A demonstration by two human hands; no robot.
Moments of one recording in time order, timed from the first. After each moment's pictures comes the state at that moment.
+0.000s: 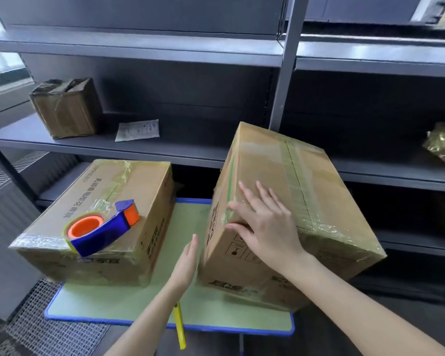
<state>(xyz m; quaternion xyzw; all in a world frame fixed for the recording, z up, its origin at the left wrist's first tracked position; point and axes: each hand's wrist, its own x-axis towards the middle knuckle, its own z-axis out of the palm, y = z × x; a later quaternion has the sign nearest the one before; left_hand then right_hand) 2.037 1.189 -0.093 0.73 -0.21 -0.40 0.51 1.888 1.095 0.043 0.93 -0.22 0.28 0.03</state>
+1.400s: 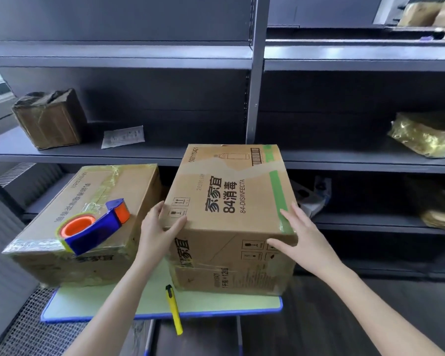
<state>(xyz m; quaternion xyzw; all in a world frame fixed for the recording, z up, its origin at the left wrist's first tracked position) 2.054 1.216 -0.029 0.79 -0.36 -0.12 0.48 1.773 1.075 -0.010 0.86 -0.43 0.14 -0.24</state>
